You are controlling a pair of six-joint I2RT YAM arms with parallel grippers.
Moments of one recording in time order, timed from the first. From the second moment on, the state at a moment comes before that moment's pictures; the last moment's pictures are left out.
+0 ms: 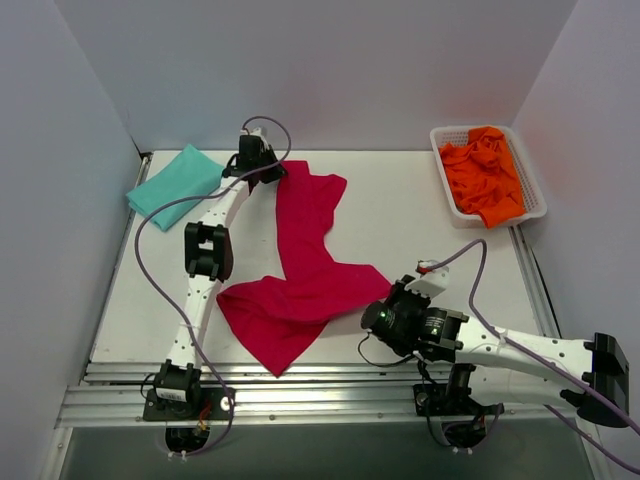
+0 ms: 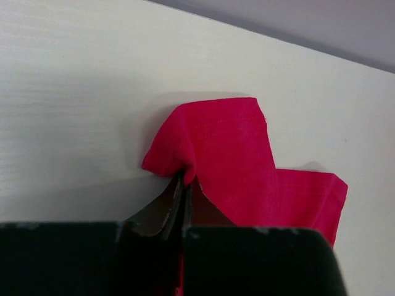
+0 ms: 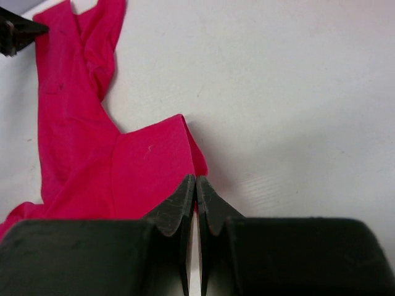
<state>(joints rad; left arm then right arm) -0.21 2.91 2.74 -0.39 0.24 -0.56 1.17 0.98 0.63 -0.69 1.10 1.34</state>
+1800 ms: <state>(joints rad) -0.19 2.04 1.27 0.10 -0.03 -0.67 0.48 0.92 0.82 -0.45 0.95 0.78</state>
